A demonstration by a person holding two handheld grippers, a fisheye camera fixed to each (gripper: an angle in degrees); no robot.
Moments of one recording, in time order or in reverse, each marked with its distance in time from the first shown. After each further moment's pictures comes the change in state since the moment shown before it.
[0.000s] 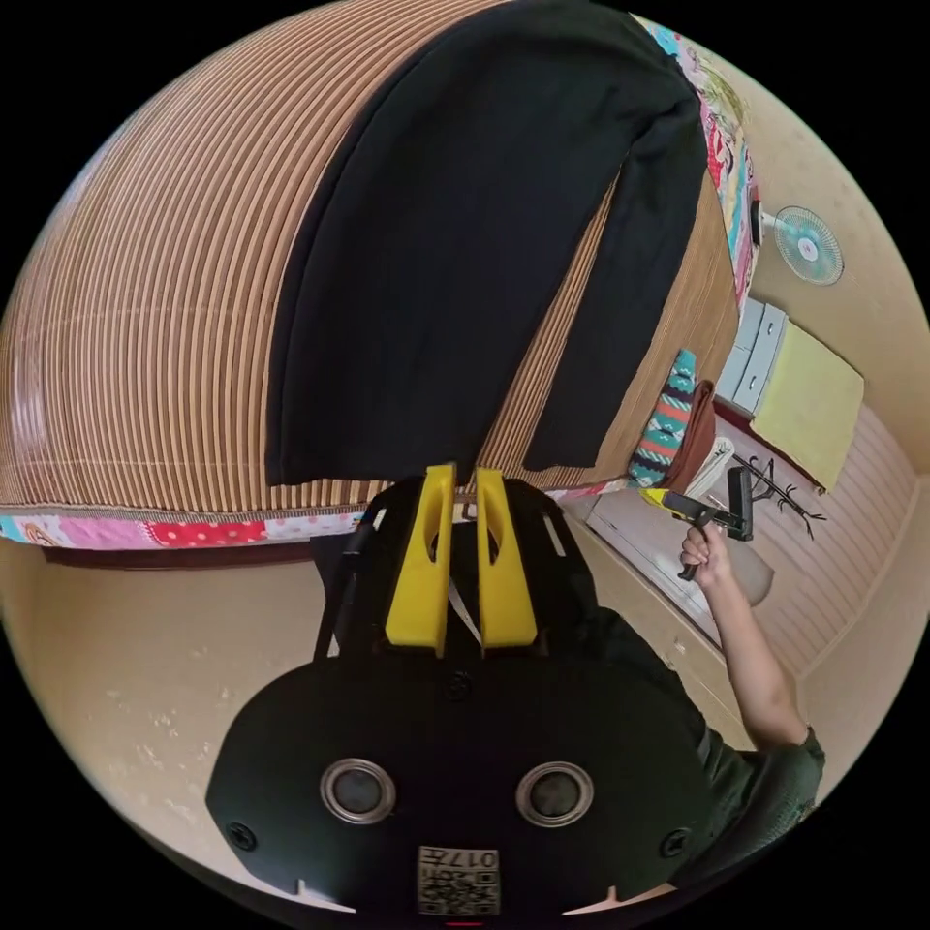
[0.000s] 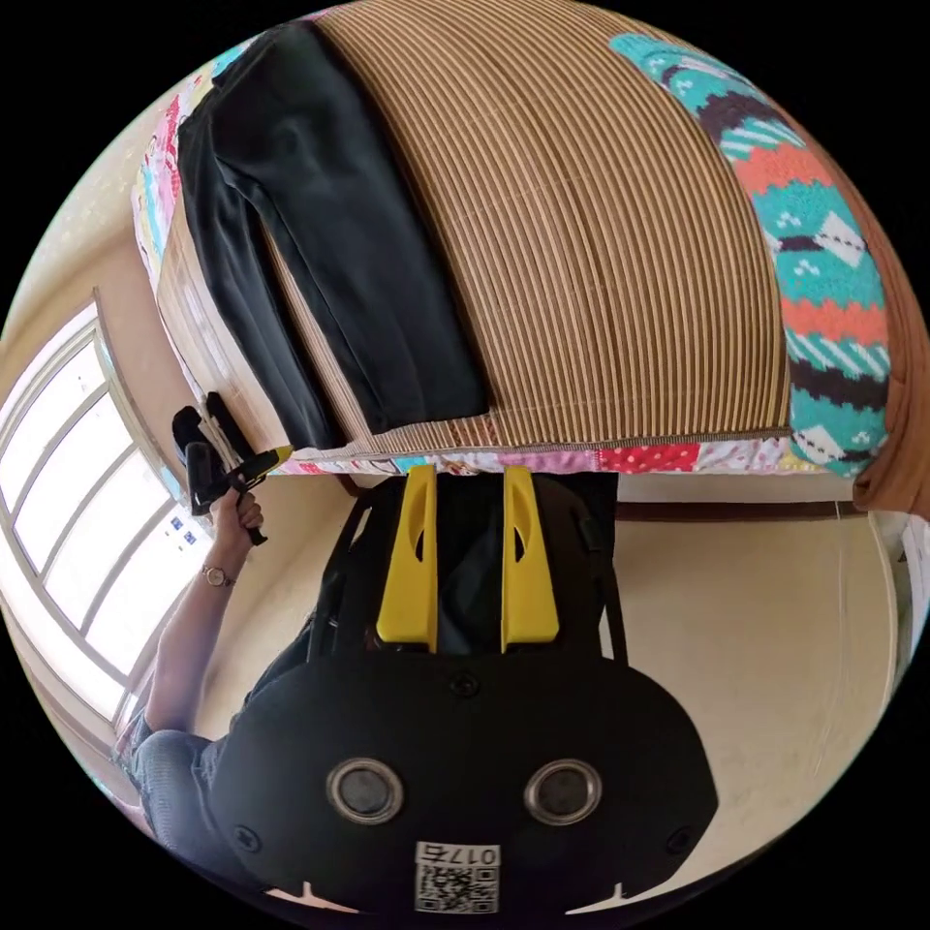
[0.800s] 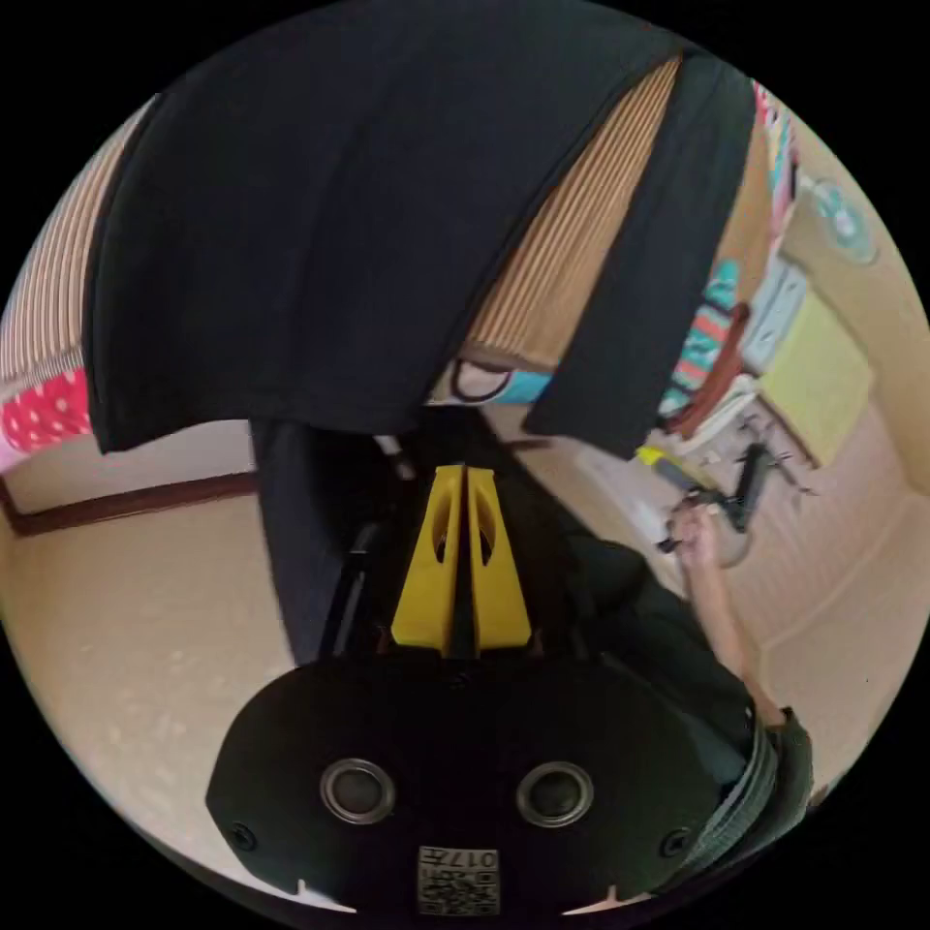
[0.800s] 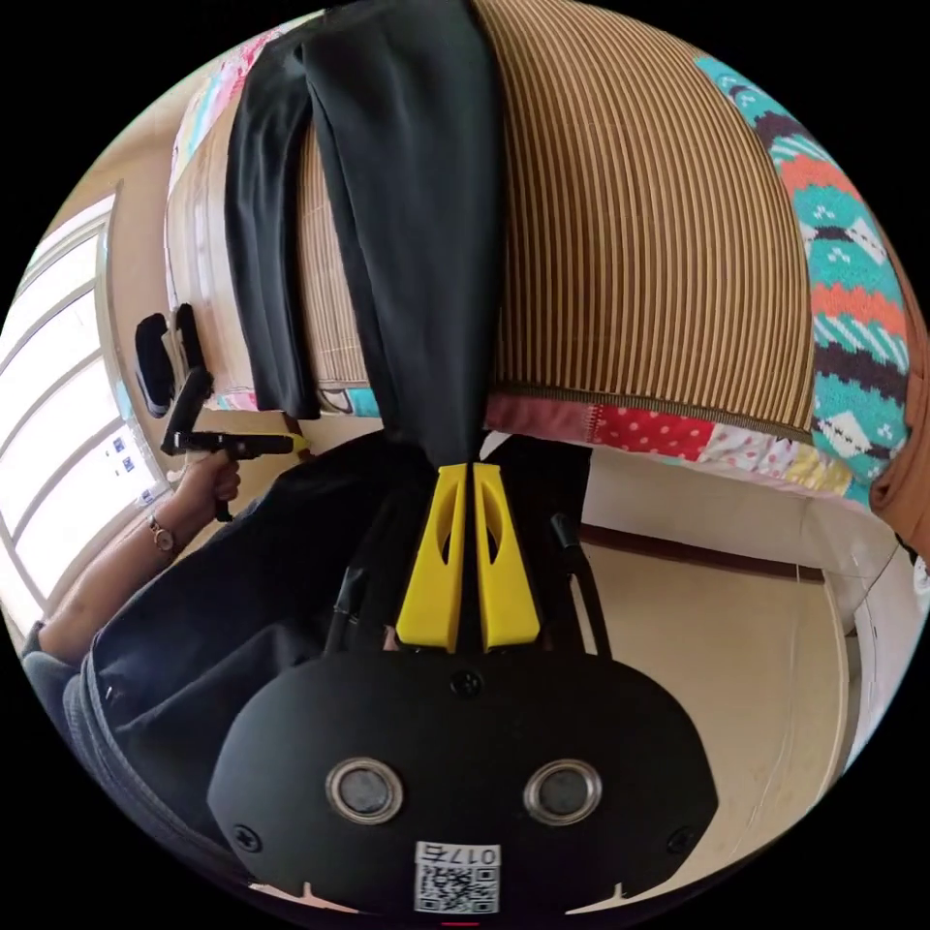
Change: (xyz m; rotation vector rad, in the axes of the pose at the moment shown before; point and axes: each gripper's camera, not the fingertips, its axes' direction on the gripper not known) left arm -0.040 0.122 0.101 -0.114 0.331 -0.089; right arm 0.028 0.075 0.082 0.037 0.094 -0.209
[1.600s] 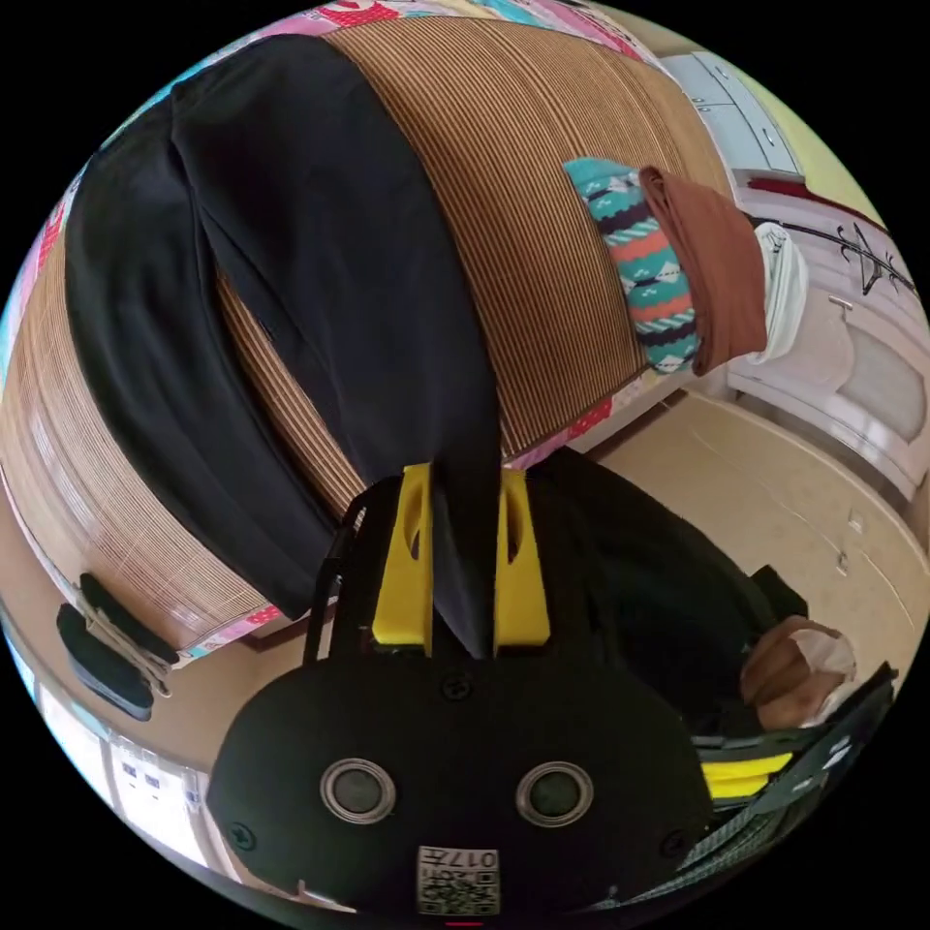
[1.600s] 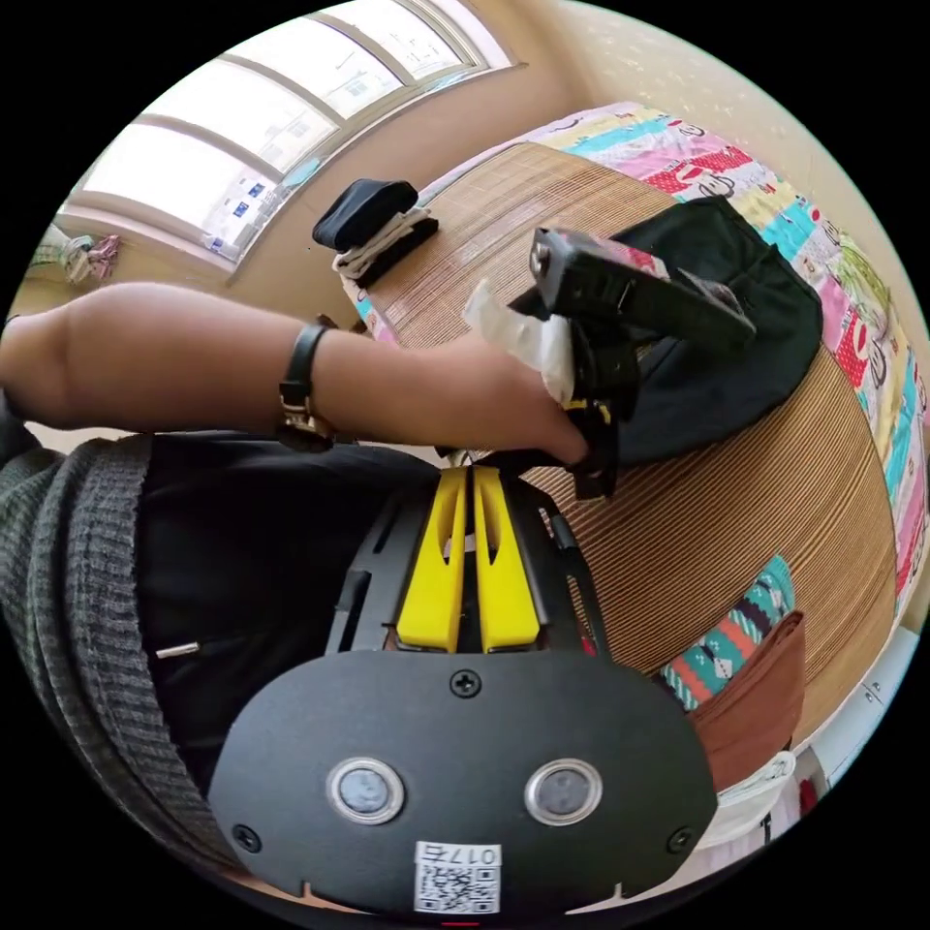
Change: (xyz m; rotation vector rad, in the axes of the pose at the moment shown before) left arm 0.265 -0.007 0.134 -0.188 -0.880 0.454; right arm -0.210 0.037 -0.069 0.140 0.270 -0.904
